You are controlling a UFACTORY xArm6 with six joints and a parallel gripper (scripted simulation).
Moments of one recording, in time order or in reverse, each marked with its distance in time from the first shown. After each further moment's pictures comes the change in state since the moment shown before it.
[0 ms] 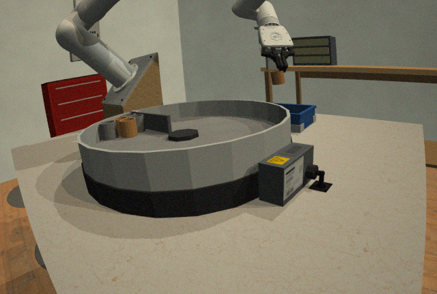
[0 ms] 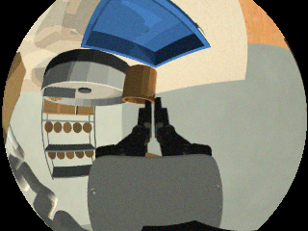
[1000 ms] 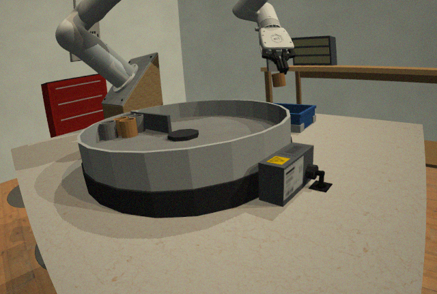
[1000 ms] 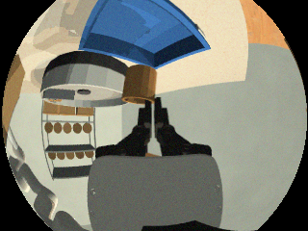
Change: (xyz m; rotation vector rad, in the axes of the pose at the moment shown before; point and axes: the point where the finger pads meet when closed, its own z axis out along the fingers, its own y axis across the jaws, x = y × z) arm 0.003 0.002 0.006 -0.001 0.000 0.001
